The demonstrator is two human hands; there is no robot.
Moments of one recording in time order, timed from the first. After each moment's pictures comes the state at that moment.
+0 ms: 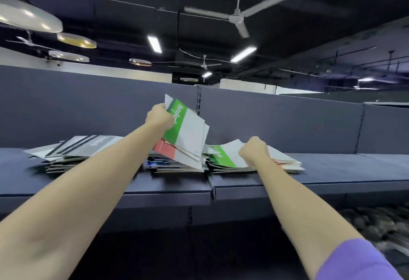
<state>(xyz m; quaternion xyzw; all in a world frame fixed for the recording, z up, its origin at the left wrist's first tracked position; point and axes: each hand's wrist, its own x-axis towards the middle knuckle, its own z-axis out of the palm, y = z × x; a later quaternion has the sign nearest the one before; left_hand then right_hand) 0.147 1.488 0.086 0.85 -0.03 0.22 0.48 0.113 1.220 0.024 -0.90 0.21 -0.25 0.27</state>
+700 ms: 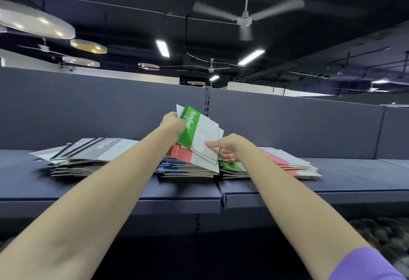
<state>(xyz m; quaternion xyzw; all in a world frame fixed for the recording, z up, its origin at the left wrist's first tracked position) 0.183 1.475 0.073 0.78 -0.02 0.15 0.61 0.137 1.294 0.054 -0.84 0.08 -0.02 0.53</state>
